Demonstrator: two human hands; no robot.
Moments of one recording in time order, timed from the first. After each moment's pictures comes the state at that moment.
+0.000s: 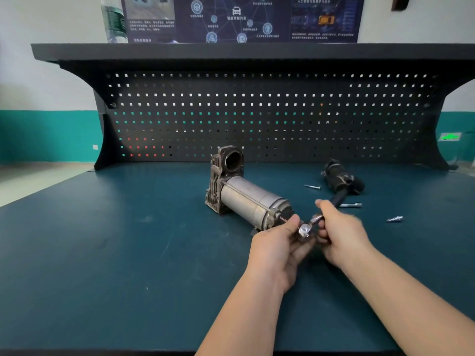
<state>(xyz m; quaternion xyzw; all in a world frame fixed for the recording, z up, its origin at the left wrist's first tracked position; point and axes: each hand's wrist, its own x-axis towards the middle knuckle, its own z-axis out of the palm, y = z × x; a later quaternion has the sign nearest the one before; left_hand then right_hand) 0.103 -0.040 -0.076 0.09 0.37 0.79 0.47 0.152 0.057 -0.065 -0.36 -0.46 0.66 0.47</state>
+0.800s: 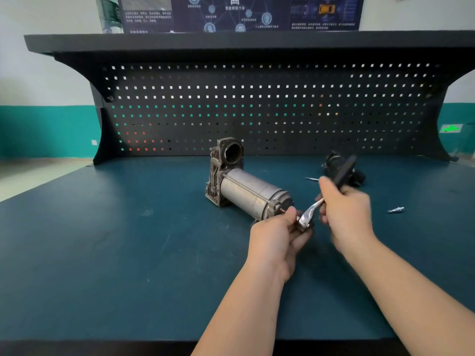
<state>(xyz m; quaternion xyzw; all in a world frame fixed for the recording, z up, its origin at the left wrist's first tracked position) 0.101 -0.039 -0.076 0.08 0.38 0.80 0.45 0.153 0.053 -0.063 -0.32 -0.56 0.55 0.53</state>
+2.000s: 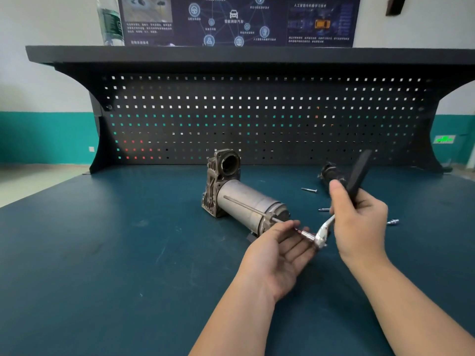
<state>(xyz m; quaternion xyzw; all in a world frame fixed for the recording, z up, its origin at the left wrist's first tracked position) 0.105 -0.052 -0.069 0.08 0.33 0.77 0.54 0.171 0.054 -0.058 -0.17 -0.61 0.42 0.65</state>
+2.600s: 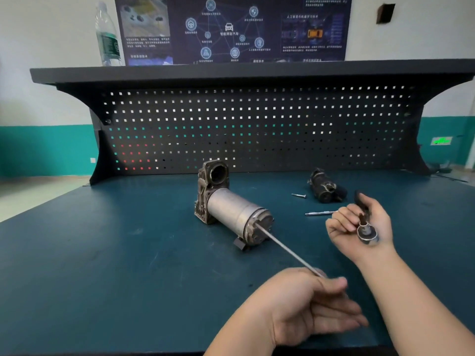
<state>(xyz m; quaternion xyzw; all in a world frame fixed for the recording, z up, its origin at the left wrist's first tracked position) 0.166 -0.070 -0.066 0.30 0.48 0.54 0.62 0.211 0.113 -0.056 -0.07 -0.24 0.89 0.39</state>
